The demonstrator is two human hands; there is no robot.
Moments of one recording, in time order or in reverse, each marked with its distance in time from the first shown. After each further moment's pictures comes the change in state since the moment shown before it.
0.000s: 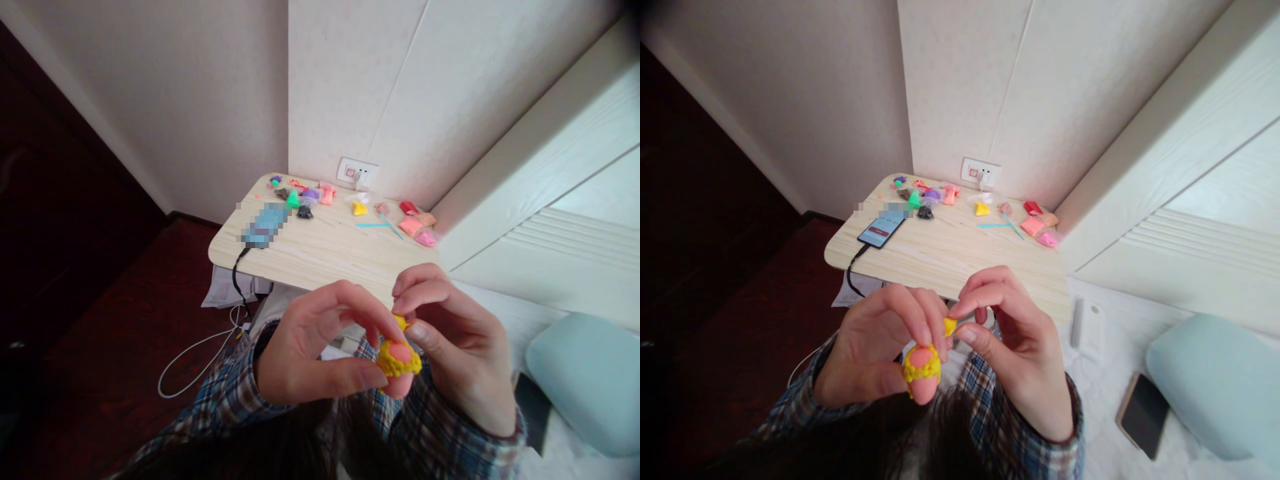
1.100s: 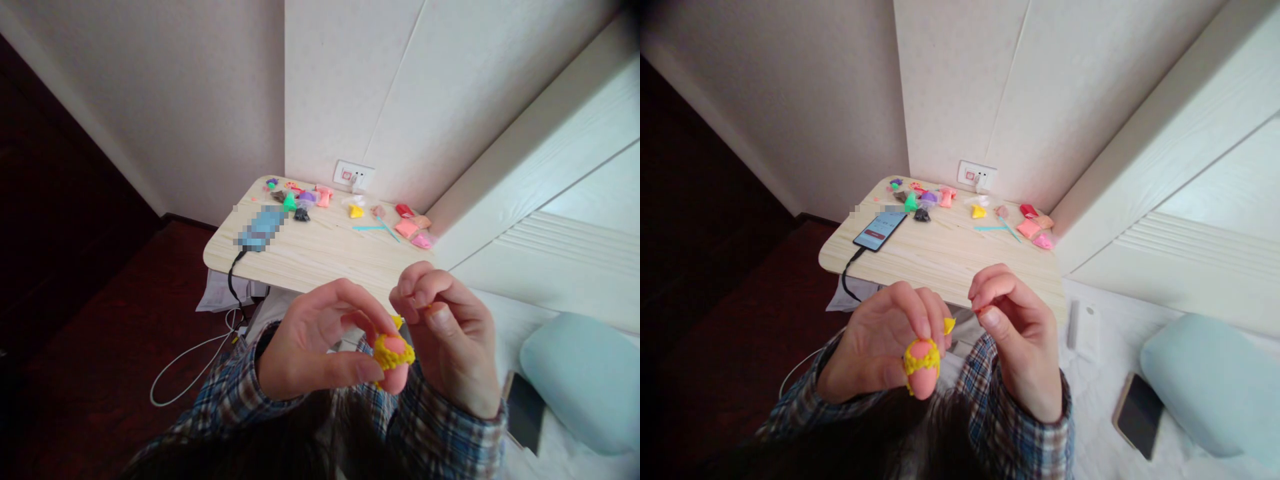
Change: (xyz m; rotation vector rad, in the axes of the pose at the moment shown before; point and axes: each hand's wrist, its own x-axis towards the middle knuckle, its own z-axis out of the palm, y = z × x) left_hand 0.006 -0.005 0.000 -0.107 0.013 -0.005; right_hand 0.003 0.015 0.005 0.226 0.169 0.028
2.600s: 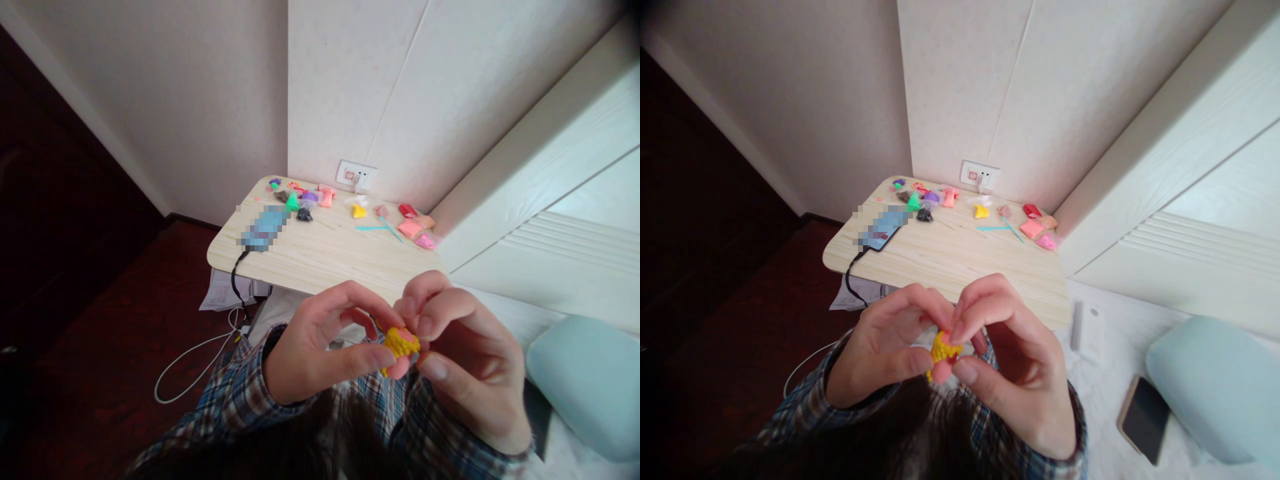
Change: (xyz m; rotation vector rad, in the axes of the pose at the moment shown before) left_hand -0.001 0.011 0.004 0.226 0.156 -0.196; right_hand -0.010 -0.018 0.003 -0.074 -0.192 -0.035
